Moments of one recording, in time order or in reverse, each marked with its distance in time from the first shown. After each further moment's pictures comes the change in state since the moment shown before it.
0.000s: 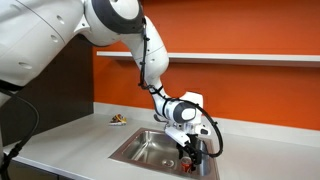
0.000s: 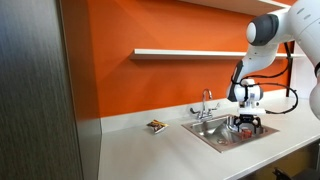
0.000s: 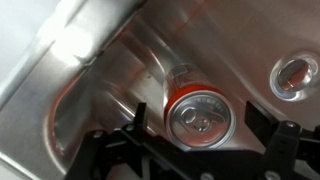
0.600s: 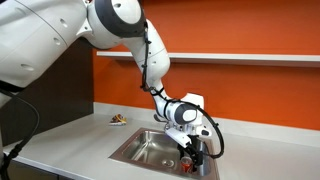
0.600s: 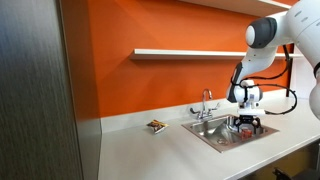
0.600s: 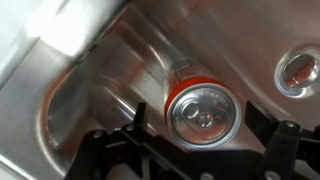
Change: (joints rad) arm -0.004 0.030 0.000 0.032 0.000 -0.003 0.000
